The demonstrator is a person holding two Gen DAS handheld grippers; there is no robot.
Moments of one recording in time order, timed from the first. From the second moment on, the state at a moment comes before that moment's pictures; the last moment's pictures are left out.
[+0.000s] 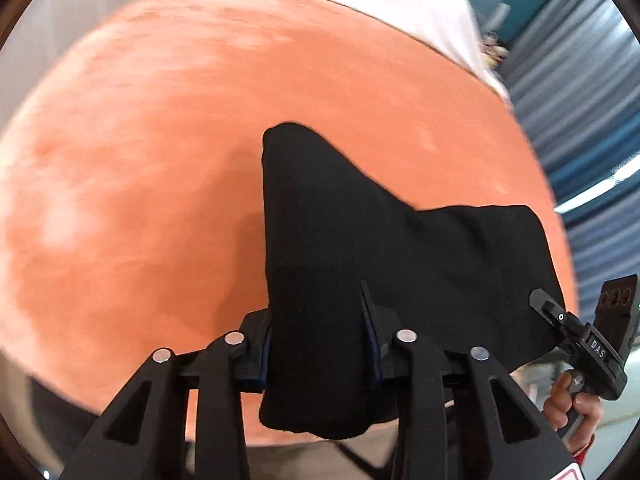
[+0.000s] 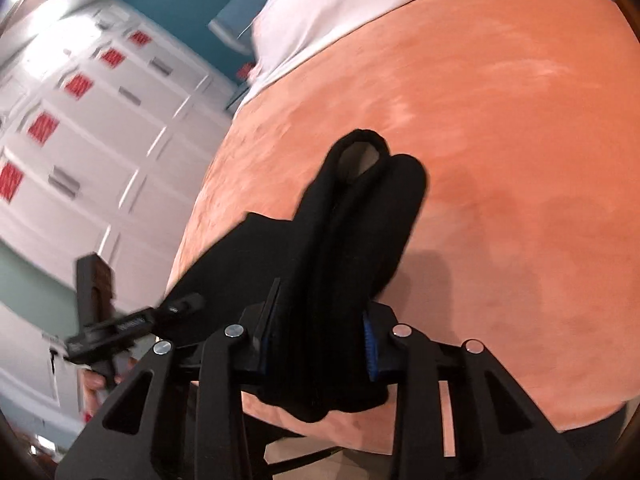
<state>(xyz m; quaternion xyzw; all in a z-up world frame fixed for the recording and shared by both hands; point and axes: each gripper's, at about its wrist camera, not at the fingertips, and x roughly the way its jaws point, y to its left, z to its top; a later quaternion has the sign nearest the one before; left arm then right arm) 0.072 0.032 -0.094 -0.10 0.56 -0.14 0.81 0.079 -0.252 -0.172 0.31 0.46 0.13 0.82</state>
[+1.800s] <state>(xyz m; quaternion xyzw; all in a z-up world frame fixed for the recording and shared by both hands) 0.032 0.041 -0.158 -0.02 0.59 -0.04 0.81 0.062 -0.219 -0.237 0.32 0.53 0.03 0.78</state>
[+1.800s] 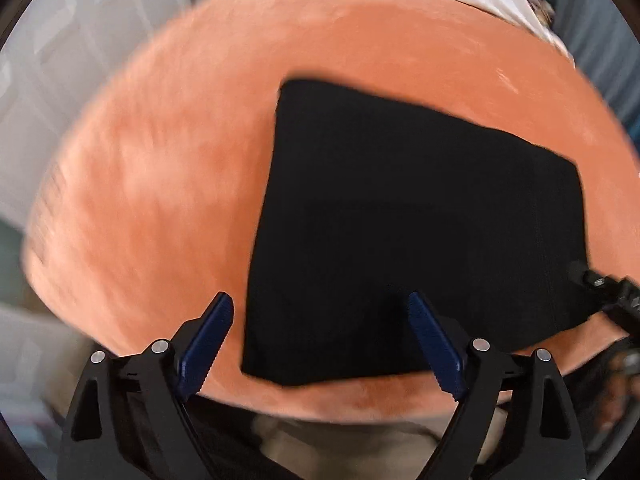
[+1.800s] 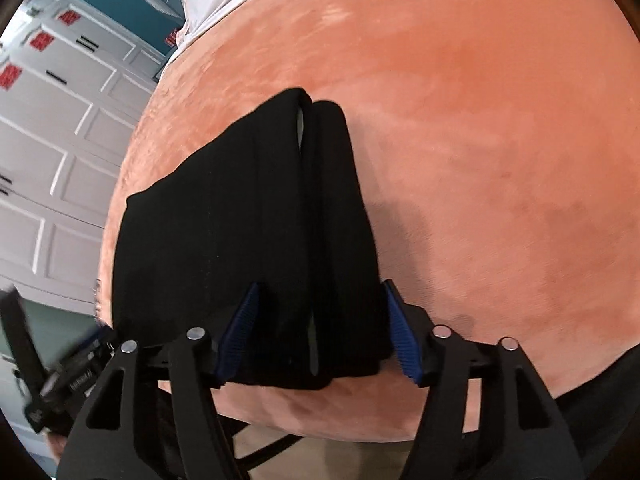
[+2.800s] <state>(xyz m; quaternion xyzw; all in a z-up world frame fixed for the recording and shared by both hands) 0.087 0.019 -0.101 0.00 0.50 -0.06 0.87 0.128 -0.175 -0.142 0.12 0.45 0.05 0.89</state>
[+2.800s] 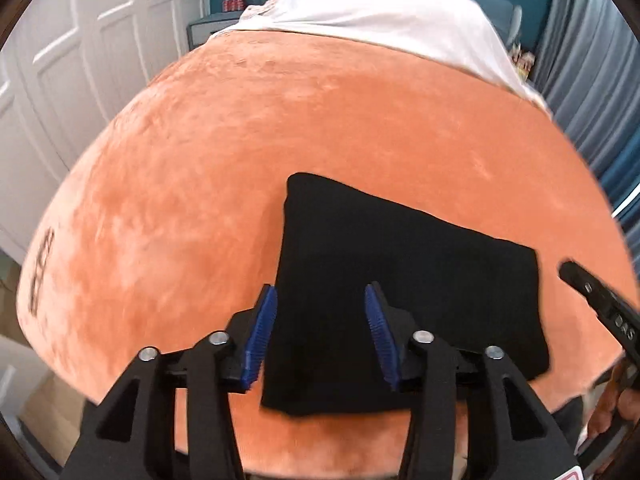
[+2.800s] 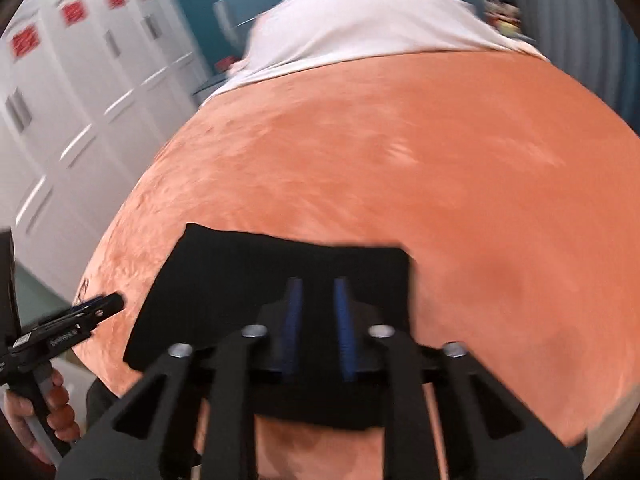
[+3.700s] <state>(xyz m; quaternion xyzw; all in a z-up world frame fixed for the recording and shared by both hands) 0.083 -0.006 -0.126 0.07 0.52 -0.02 0.85 0.056 -0.174 -0.168 0.11 0.49 0.03 0.87</state>
